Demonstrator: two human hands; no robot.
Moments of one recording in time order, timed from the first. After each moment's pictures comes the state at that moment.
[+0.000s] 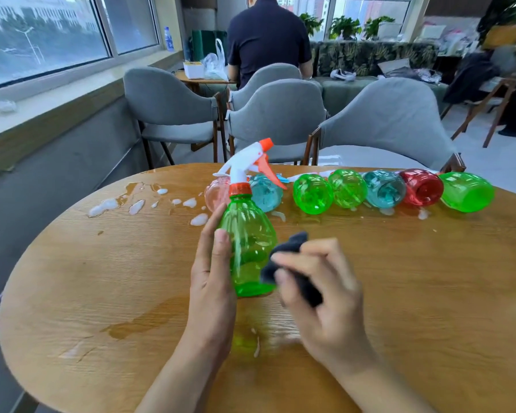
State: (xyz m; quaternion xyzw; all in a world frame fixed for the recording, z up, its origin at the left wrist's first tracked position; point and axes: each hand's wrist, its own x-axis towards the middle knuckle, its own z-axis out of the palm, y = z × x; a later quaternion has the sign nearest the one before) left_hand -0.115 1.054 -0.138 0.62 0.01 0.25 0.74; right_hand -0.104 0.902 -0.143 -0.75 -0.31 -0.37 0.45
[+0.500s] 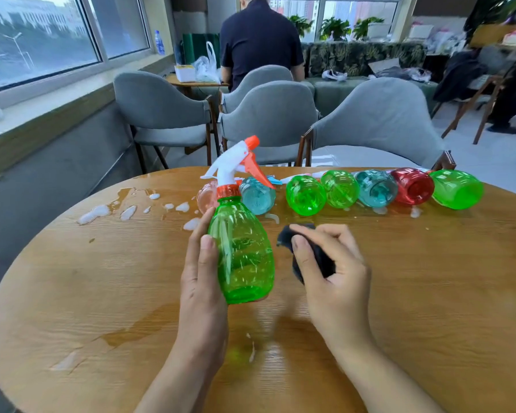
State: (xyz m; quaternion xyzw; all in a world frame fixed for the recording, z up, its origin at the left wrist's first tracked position) left_hand -0.117 1.052 -0.133 0.57 0.00 0.22 0.79; right_hand -0.082 0.898 -0.143 -0.75 -0.15 -0.32 0.57
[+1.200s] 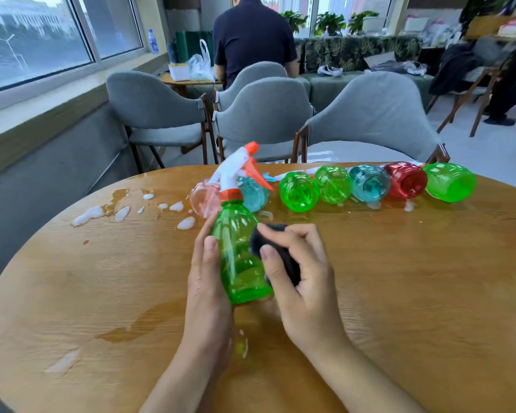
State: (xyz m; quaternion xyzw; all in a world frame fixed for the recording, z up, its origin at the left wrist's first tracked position) left_hand -0.113 1.039 -0.142 0.56 0.02 0.18 0.81; right_hand -0.095 0.912 -0.144 -0.75 -0.21 -0.26 0.57
